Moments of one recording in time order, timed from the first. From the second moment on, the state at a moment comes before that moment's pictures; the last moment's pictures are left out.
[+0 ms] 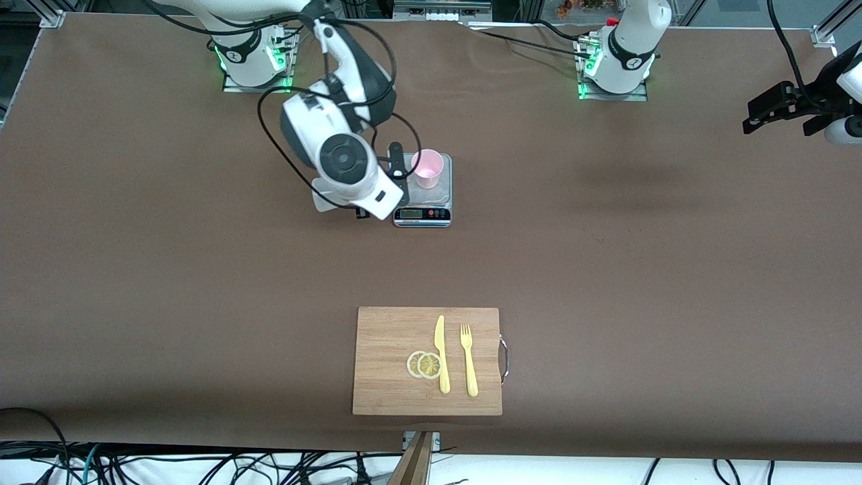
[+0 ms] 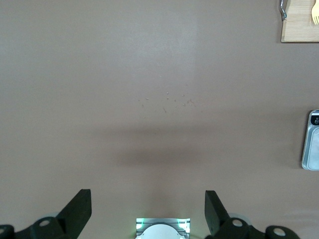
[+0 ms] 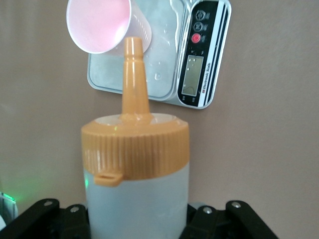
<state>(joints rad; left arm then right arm) 0.03 -0.09 0.00 -1.62 -0.01 1.42 0.02 0.60 0.50 -0.01 -1.57 0.14 1.78 -1.20</state>
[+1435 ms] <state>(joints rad) 0.03 -0.09 -0.01 -1.62 -0.01 1.42 0.02 -0.03 0.62 -0.02 -1.63 0.70 1.57 -2.19</state>
